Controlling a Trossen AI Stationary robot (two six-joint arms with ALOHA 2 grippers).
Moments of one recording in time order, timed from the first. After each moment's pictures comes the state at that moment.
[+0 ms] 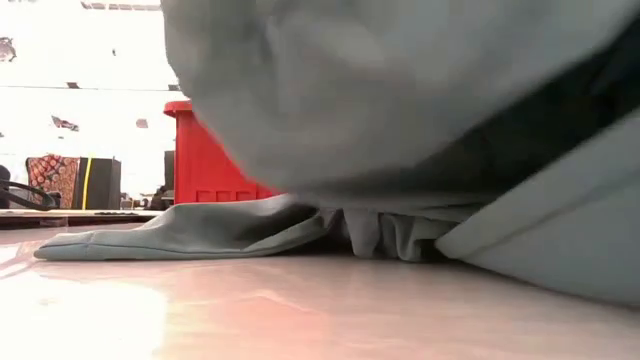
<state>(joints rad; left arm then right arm) -0.29 1.42 1.28 -0.66 0.09 -0.33 0.82 1.52 1.78 -0.92 0.37 0.54</state>
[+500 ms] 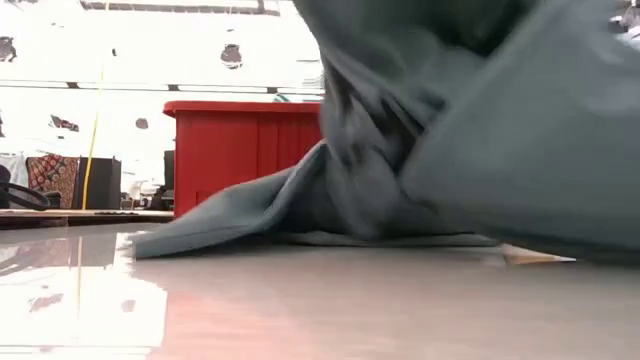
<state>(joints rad) -0.12 1.39 1.73 -0.64 0.00 -0.43 0.68 1.27 1.79 -1.01 1.00 -0.11</state>
